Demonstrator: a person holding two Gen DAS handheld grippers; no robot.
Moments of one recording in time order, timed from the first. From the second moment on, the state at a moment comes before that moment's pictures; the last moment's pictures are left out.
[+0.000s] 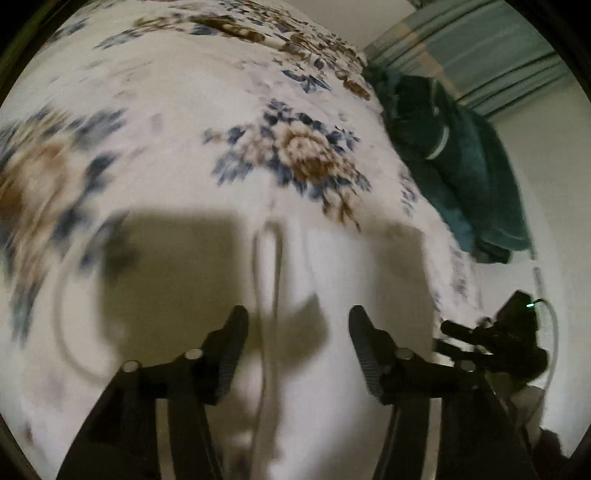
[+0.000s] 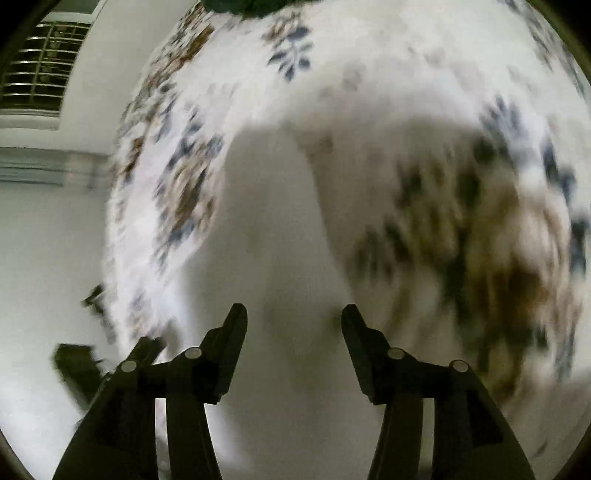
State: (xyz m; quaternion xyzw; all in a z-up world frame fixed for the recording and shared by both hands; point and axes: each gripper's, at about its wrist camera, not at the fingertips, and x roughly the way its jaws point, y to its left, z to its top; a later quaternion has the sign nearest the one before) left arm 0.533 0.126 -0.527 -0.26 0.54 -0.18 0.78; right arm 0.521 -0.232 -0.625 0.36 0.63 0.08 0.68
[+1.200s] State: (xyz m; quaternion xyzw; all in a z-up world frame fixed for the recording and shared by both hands) left arm 0.239 0.114 -0.548 -0.38 0.57 -0.19 0.70; right arm 0.203 -0.205 -0.695 0.50 0.67 0.19 0.52
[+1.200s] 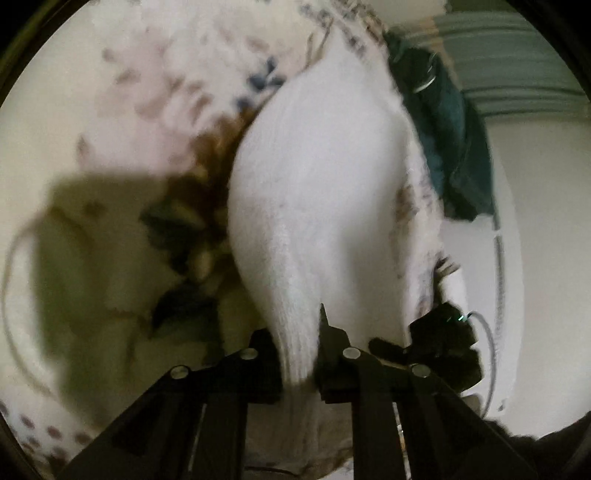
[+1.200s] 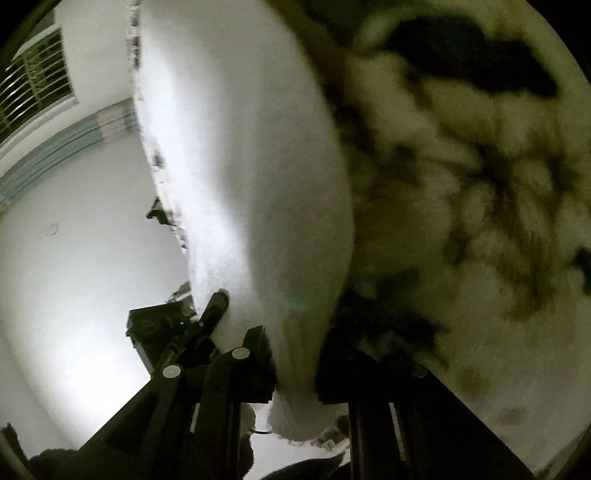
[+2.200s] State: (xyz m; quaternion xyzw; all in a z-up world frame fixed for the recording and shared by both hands) left arm 0.582 0.133 -0.509 -0.40 0.46 -0.16 0.78; right arm 0.563 -0.283 -0.579 0.43 0.54 0.13 0.71
